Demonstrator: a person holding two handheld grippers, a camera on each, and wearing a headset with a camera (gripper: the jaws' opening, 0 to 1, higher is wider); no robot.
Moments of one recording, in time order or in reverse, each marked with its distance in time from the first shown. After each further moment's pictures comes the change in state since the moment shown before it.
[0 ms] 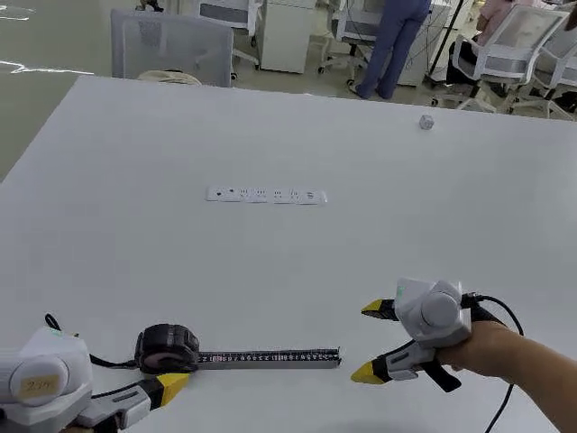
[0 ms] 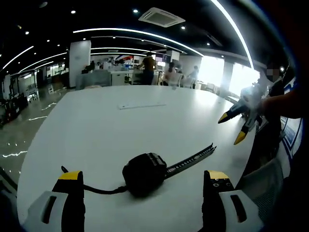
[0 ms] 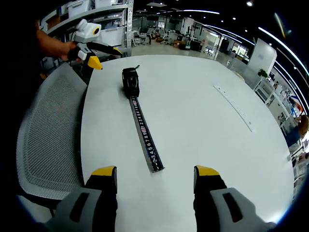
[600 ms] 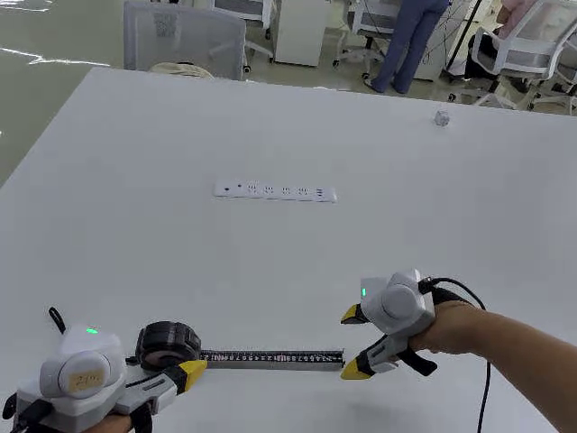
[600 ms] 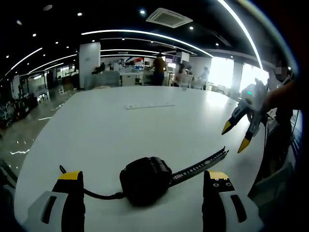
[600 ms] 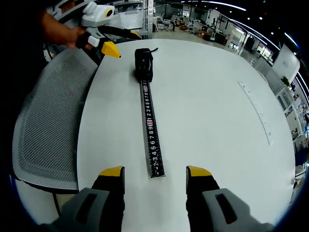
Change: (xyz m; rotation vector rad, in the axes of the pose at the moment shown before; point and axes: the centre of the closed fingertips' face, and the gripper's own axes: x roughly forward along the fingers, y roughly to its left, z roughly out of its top) left arm 0.029 0.001 -0.005 -0.011 -0.025 0.111; right arm 0.041 0.000 -0.007 -0.130 0.137 0.153
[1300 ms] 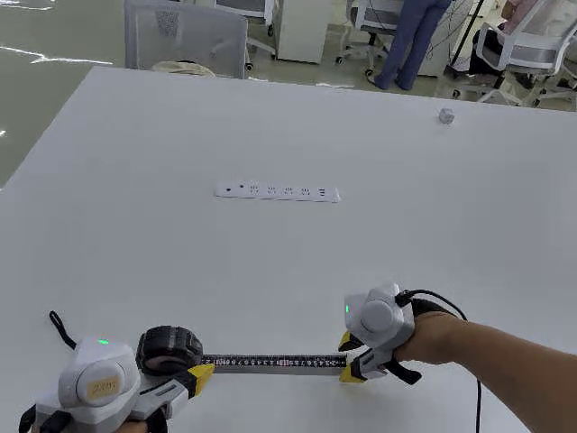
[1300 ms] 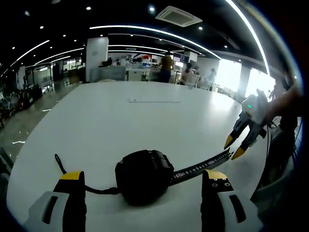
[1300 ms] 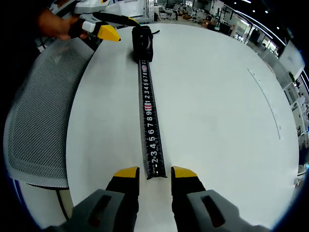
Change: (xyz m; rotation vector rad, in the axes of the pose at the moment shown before) left arm 0.013 -0.001 -0.017 -0.070 0.037 0.031; right arm 0.034 -0.003 -0.024 0.007 0.102 0.023
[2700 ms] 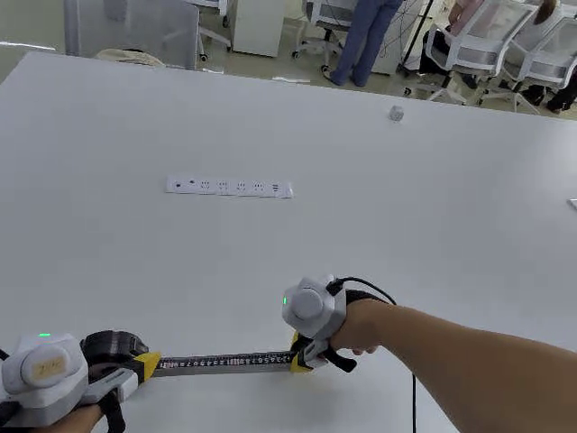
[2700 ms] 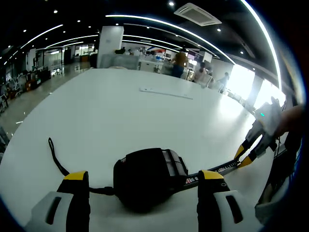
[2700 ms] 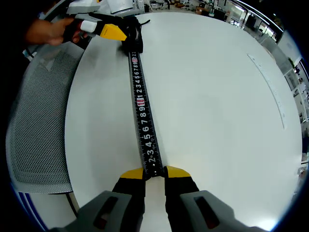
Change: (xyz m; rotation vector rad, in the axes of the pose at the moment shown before) left arm 0.032 0.006 -0.016 -0.132 0.079 0.052; right arm 0.004 -0.002 -0.005 0.086 0.092 0.028
